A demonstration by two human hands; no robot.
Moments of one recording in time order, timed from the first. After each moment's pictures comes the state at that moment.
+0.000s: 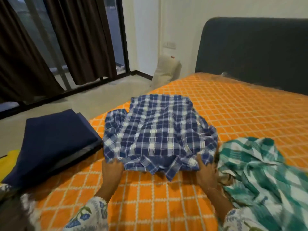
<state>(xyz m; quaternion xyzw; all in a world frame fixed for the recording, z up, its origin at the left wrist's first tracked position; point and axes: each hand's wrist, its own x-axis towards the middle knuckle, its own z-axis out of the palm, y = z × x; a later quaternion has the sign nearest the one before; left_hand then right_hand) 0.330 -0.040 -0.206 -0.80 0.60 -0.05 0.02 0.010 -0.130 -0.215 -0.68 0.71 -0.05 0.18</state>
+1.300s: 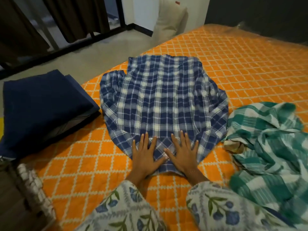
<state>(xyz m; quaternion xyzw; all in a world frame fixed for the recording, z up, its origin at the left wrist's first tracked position) 0.247 -0.029 -0.269 -0.74 0.66 0.13 -0.02 0.084 -0.086 -0.272 -0.80 0.58 -0.02 0.17</state>
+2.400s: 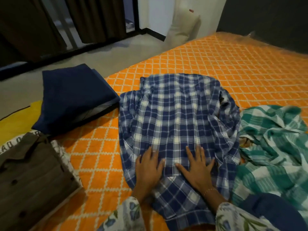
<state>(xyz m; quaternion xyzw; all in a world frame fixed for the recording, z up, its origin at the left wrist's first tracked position) 0.242 0.076 -0.247 -0.79 0.58 0.13 -0.12 0.062 0.011 -0.247 -0.79 0.59 0.03 0.17</state>
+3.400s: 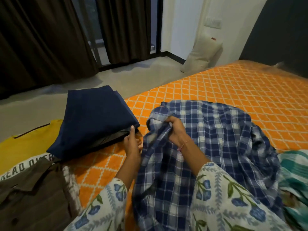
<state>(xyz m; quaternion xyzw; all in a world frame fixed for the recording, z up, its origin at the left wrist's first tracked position) 0.399 -0.061 -0.184 -0.63 0.00 0.35 -0.70 0.300 -0.162 -0.137 -0.35 0.41 -0.30 0.79</state>
